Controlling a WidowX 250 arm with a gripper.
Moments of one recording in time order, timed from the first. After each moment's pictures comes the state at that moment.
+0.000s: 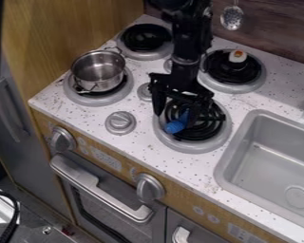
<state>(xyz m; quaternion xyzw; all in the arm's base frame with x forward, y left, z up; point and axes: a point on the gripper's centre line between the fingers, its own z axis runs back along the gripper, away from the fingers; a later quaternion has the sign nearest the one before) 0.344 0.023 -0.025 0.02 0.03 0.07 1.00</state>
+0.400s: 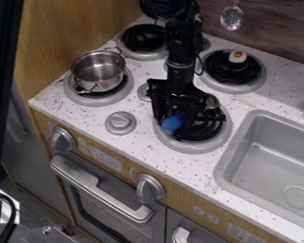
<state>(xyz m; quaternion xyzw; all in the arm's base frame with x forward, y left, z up) 0.350 0.031 -0.039 0.00 0.05 0.07 1.00</state>
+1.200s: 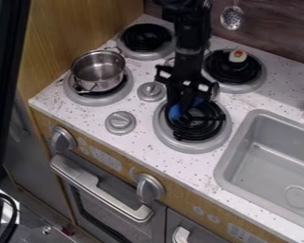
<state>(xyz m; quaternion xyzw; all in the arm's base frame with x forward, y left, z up) 0.373 0.021 -0.013 0.01 0.04 0.00 1.00</state>
